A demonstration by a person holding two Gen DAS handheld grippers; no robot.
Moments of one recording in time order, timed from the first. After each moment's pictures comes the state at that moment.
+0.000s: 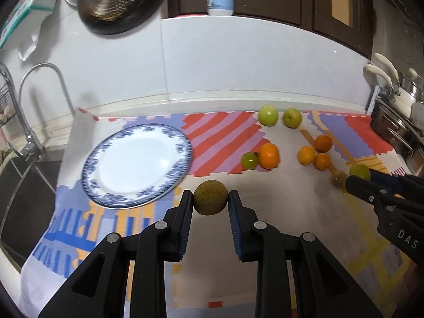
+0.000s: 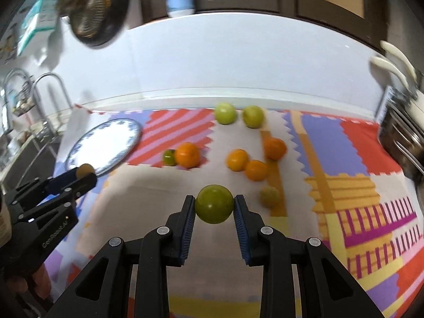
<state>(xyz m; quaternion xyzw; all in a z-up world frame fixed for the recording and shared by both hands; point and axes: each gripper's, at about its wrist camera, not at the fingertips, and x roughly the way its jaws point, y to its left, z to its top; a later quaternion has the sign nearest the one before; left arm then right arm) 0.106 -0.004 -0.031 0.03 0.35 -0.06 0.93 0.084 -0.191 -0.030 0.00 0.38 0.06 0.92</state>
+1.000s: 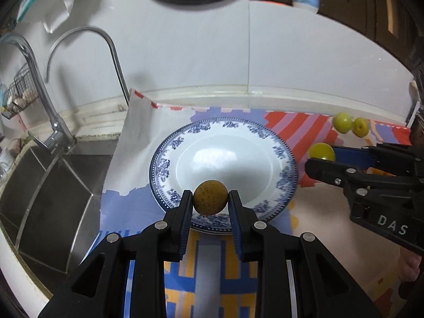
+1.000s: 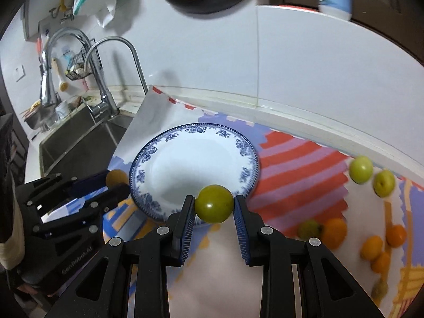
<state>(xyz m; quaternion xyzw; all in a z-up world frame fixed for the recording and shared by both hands) 0.167 0.125 -0.044 0.02 0.39 0.00 0.92 0.195 -0.021 -0.037 -0.05 0.39 0.24 0.88</state>
